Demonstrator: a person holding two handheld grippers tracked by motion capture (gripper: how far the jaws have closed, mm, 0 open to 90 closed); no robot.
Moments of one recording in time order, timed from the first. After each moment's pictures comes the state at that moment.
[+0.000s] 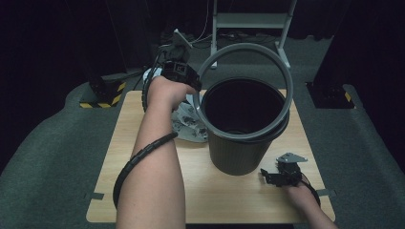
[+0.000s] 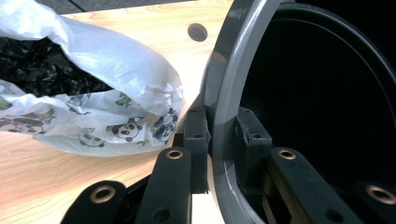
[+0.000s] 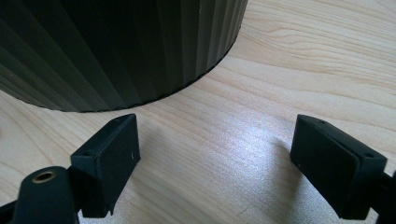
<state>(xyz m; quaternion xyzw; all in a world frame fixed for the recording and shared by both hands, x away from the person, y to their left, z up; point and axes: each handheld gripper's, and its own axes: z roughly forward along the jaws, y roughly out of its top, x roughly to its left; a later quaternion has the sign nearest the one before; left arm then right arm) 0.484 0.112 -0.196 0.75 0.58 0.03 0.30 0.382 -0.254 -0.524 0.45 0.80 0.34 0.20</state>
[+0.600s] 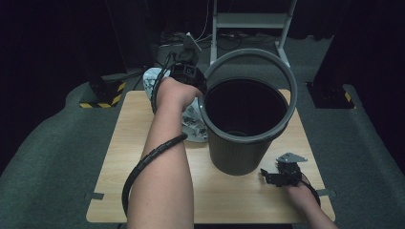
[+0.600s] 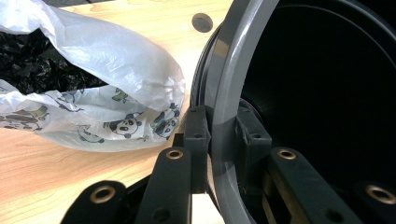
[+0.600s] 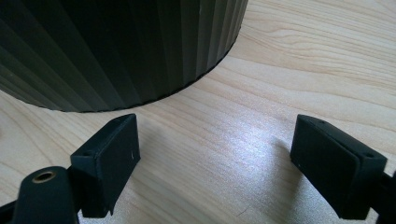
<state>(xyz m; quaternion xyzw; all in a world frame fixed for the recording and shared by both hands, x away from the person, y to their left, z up) 0.487 0.094 -0.205 0.76 0.59 0.05 0.27 0.383 -0.254 -0.524 0.45 0.80 0.34 0.20</state>
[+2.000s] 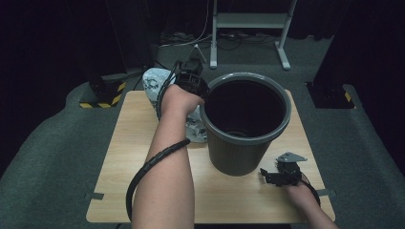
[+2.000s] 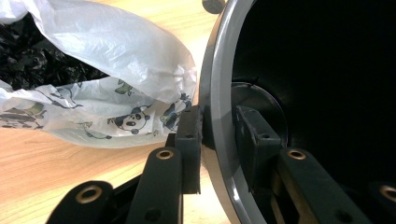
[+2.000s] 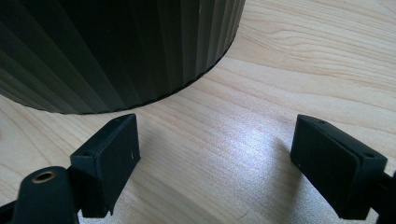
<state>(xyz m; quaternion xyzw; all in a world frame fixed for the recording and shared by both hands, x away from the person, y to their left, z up) 0.492 0.085 -0.230 0.78 0.58 0.06 0.24 0.384 -0.253 -0.524 0.44 0.80 0.34 0.20</state>
